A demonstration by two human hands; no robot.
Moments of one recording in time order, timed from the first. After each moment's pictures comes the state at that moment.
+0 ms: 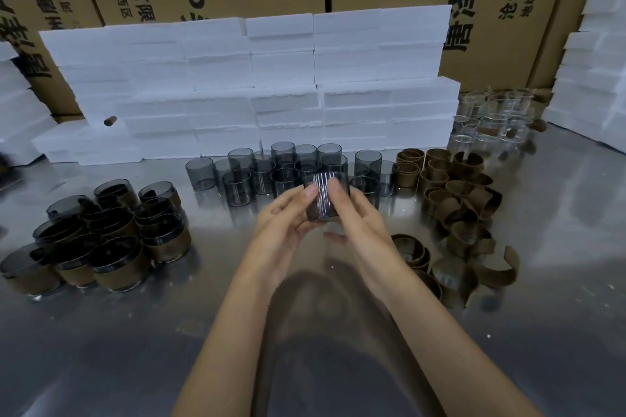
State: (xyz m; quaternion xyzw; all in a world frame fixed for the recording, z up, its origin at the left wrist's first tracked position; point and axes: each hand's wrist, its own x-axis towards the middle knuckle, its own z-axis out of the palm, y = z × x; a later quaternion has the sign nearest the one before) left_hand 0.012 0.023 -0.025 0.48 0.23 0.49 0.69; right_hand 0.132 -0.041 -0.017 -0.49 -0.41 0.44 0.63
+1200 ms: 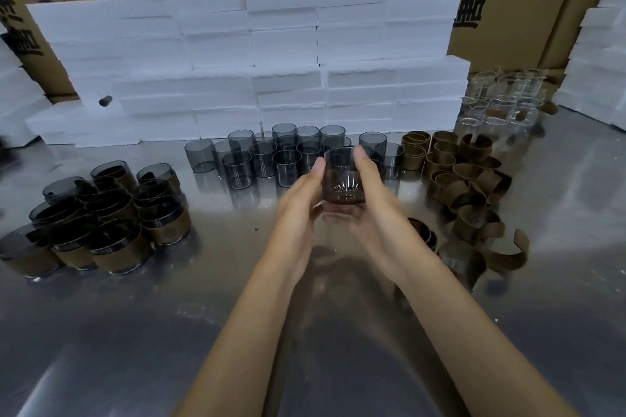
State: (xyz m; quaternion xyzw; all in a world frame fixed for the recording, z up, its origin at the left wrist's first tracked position) left_hand 0.034 0.010 -0.028 0.50 0.30 0.48 0.66; right_hand 0.140 -0.043 -0.013 -0.45 -0.34 0.50 0.66
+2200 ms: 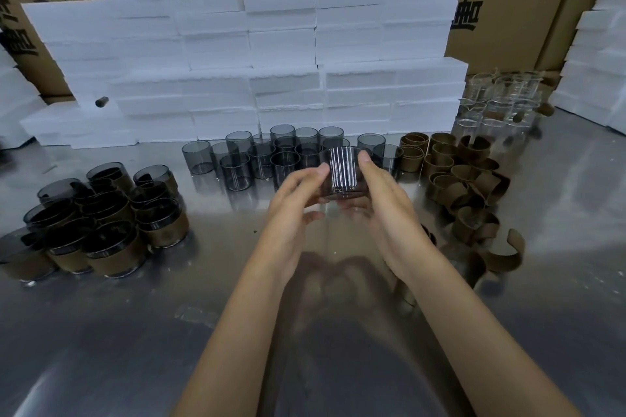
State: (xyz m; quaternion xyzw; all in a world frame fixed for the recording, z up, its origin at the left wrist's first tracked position) left_hand 0.024 0.015 -0.025 0.52 0.32 0.47 0.63; right_hand 0.153 -0.035 -0.019 -0.49 -0.34 0.44 0.67
